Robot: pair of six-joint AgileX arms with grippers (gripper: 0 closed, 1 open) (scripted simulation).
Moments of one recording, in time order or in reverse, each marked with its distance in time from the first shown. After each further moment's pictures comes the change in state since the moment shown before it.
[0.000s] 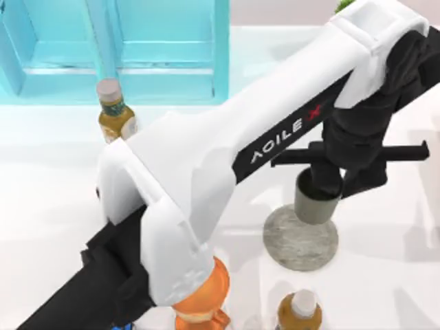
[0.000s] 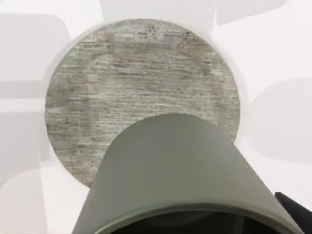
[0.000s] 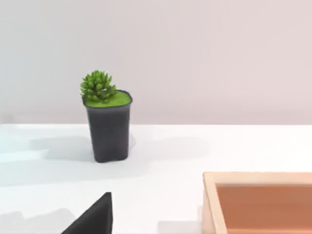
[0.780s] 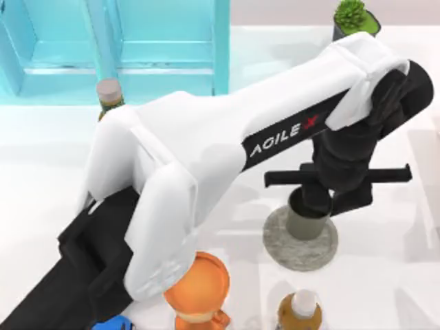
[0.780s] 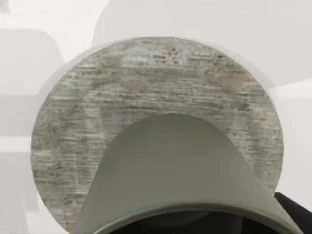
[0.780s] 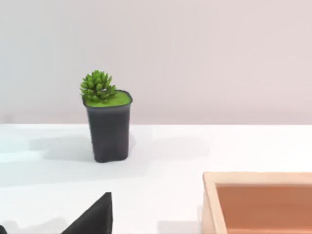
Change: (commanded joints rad) left arm 0.017 -0.130 -0.447 0.296 0.000 0.005; right arm 0.000 0.000 0.000 0.000 0.000 0.000
